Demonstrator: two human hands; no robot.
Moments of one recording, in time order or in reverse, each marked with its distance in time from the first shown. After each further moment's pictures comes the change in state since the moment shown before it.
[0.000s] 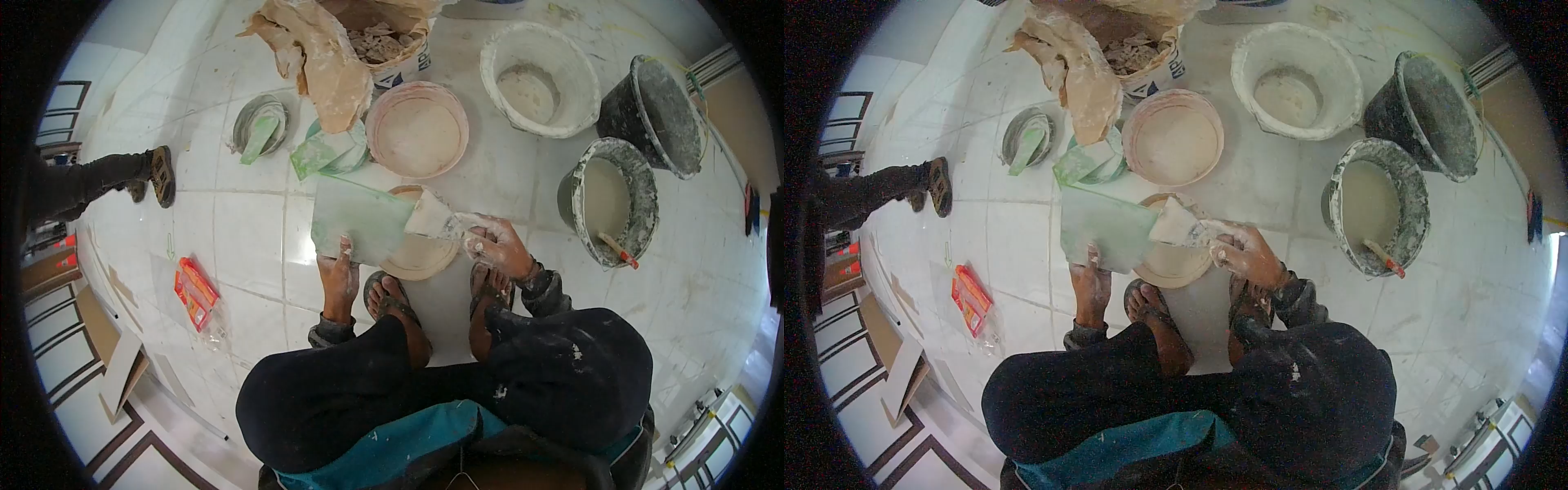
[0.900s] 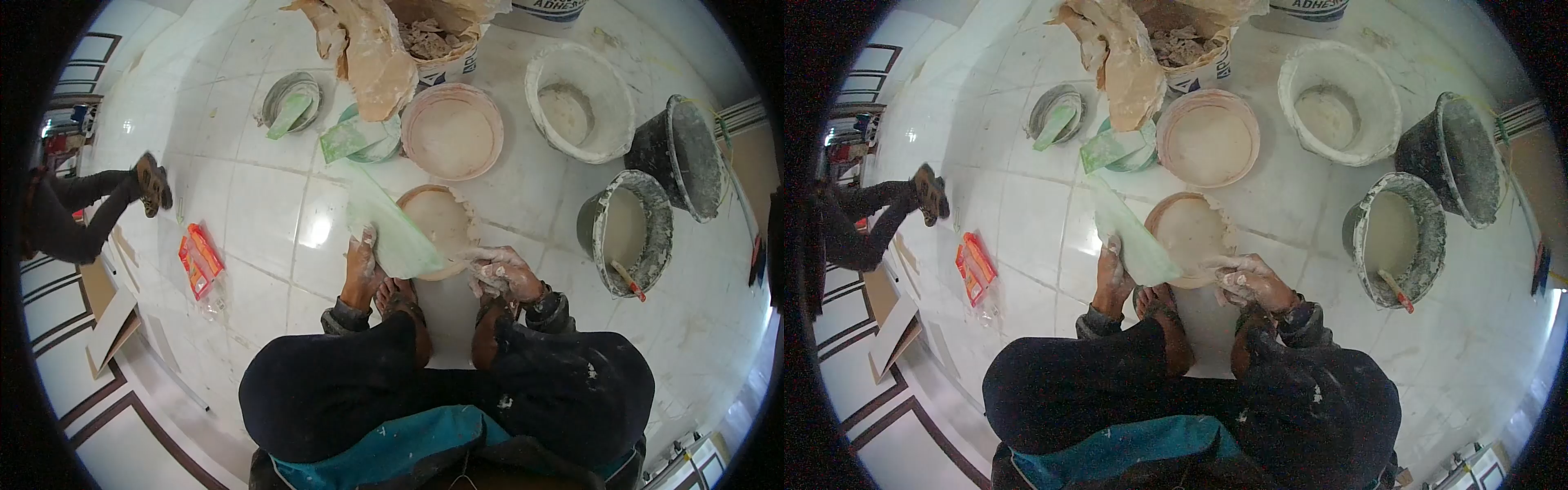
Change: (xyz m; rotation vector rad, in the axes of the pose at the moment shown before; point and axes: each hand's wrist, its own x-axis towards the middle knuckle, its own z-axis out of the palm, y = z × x) left_hand 0.005 -0.021 -0.005 -0.147 -0.039 -0.191; right_hand -0.003 0.000 0.019 0.209 -0.275 0.129
